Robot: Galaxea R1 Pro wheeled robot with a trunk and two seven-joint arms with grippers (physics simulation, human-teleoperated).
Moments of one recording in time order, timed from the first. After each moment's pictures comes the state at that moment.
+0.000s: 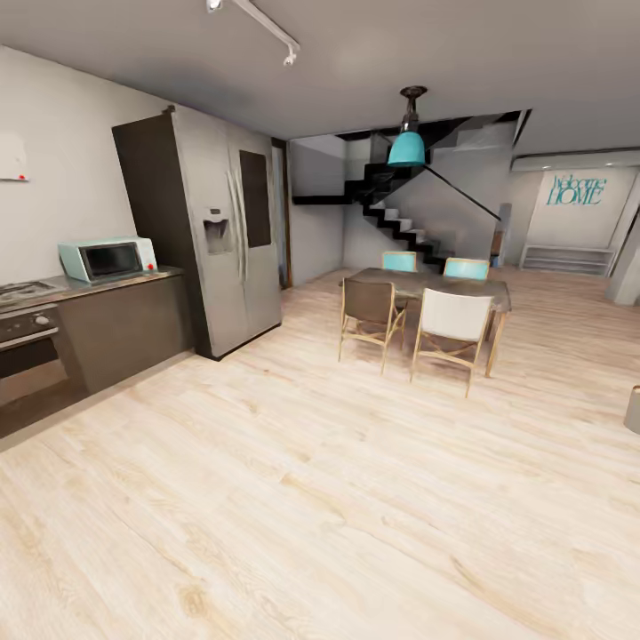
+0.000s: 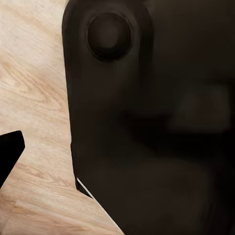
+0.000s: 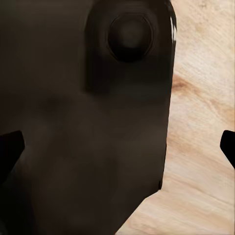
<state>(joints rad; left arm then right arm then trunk) 0.00 0.00 0.00 0.00 0.00 0.00 0.00 0.00 0.00 0.00 0.00 0.00 0.00 0.00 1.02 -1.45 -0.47</state>
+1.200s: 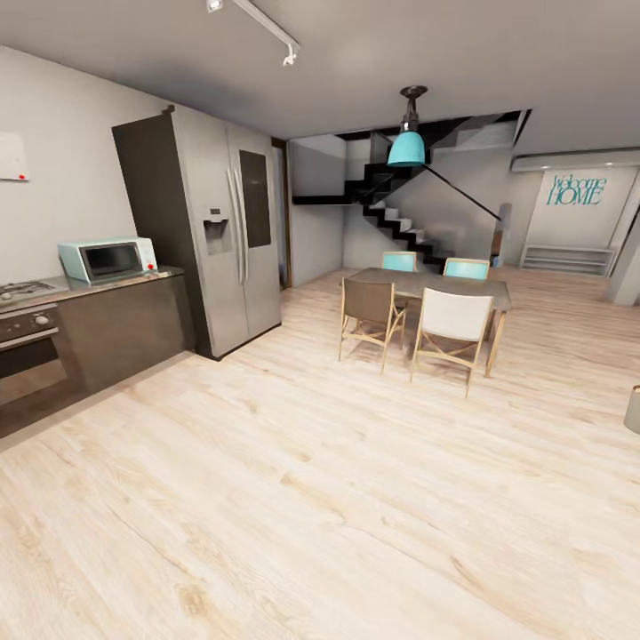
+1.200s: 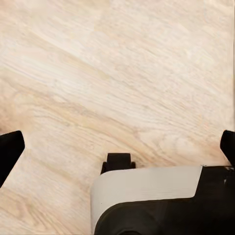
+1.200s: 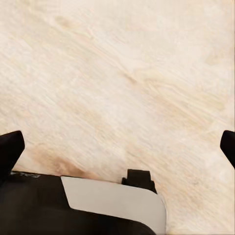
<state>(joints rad) -0.08 0.03 0.00 -0.21 0.00 -0.17 -0.01 -0.01 -0.04 0.00 -0.39 0.01 -0.12 0.13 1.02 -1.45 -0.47</state>
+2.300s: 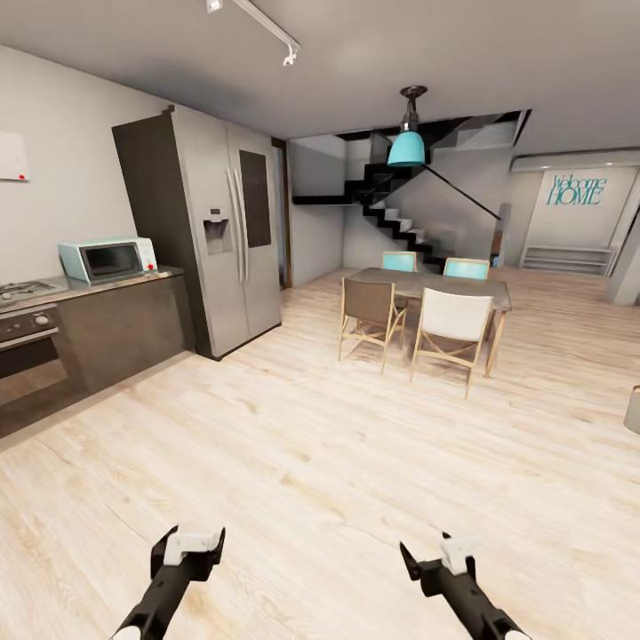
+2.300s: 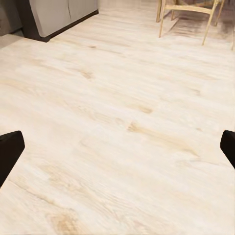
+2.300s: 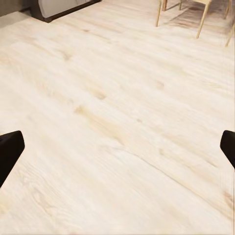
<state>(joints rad) -0.05 0.03 0.00 -1.17 -0.01 -0.05 -0.01 -0.05 -0.05 -0.01 -1.14 0.00 -0.03 0.24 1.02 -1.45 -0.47</state>
